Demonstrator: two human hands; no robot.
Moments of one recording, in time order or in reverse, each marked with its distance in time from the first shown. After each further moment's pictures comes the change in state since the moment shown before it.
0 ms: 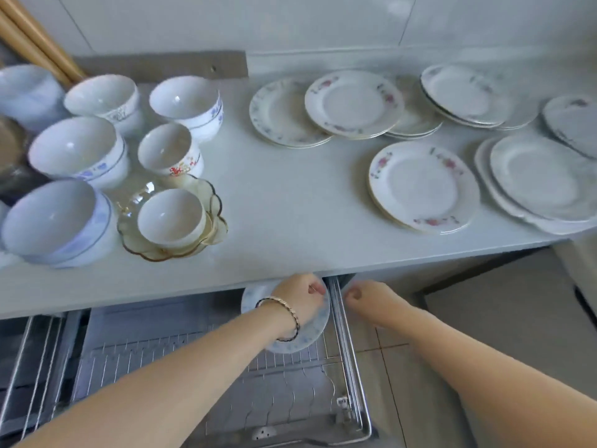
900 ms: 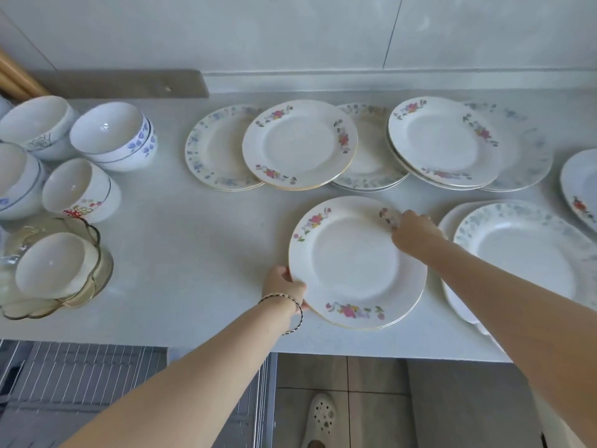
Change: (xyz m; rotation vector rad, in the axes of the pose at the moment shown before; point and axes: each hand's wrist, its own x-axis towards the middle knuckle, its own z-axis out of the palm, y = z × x) left_hand 0.161 0.187 0.062 -0.766 0.408 -0.435; right_hand 0.177 0.159 -0.268 -0.060 0.323 0.121
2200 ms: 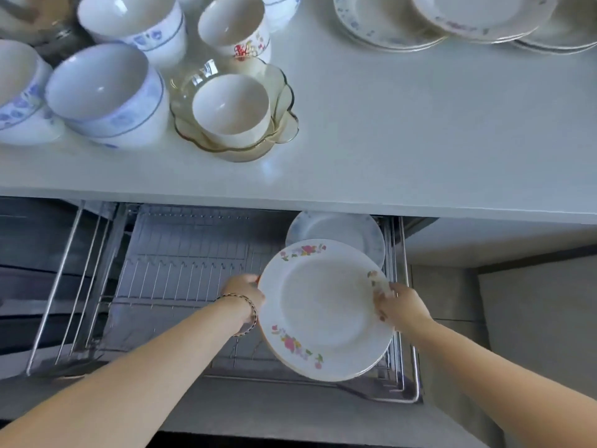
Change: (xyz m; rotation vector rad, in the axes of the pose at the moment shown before) left_hand 0.040 -0.237 -0.335 0.366 0.037 -0.080; right_hand -0.279 -0.134 0.330 0.502 -0.283 0.209
